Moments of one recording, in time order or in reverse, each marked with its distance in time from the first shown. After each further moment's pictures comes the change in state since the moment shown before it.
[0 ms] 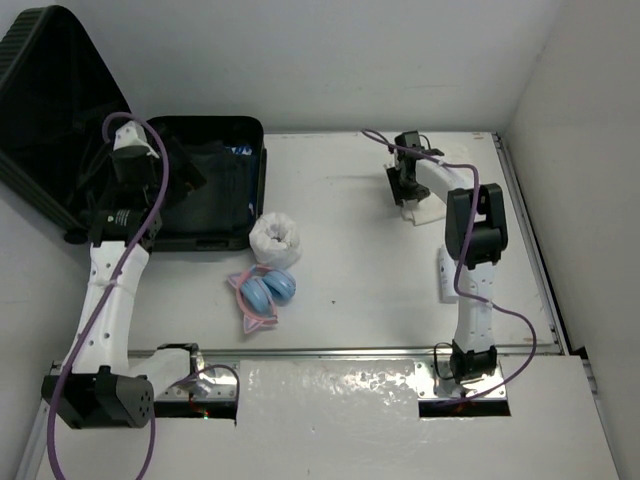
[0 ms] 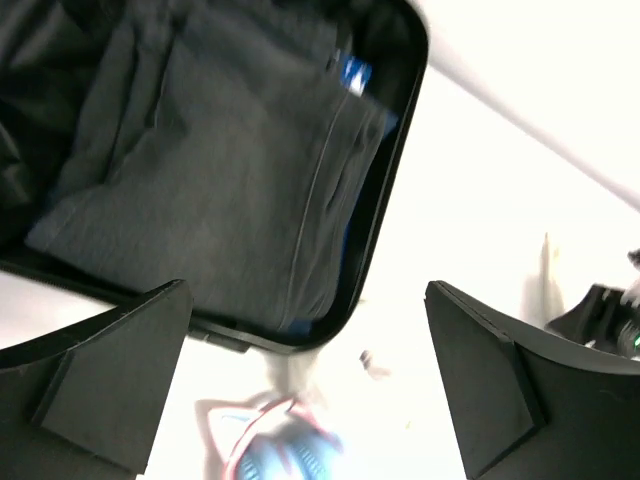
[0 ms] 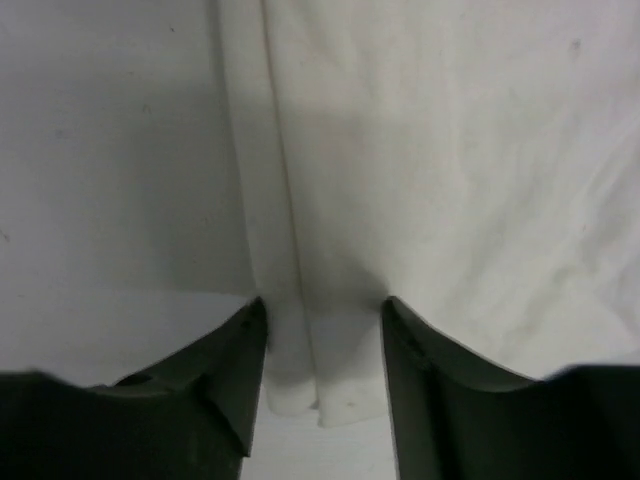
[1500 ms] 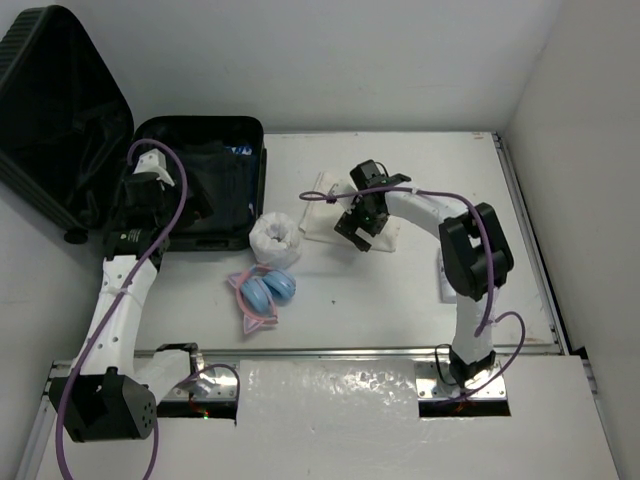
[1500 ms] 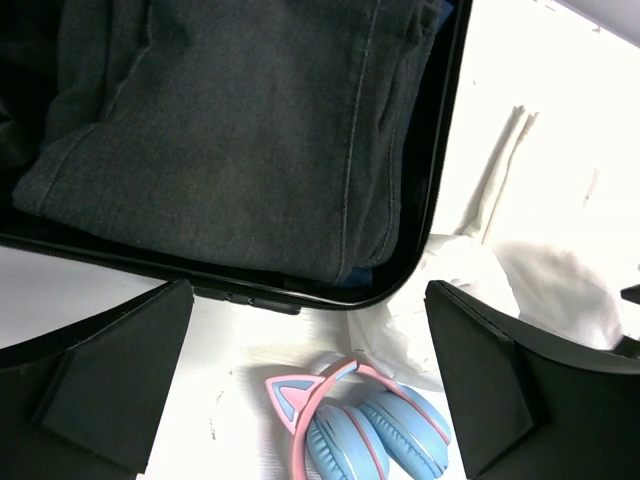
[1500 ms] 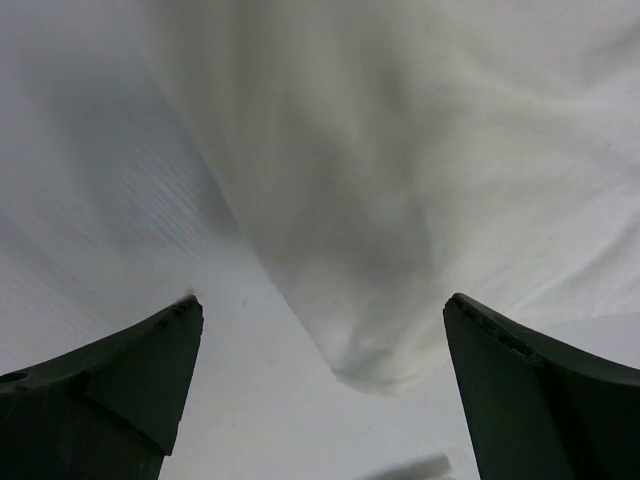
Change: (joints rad) left arm 0.028 -0.080 -0.266 0.090 0.120 0.158; right arm 0.296 -0.294 -0.340 -0.019 -0.256 -0.426
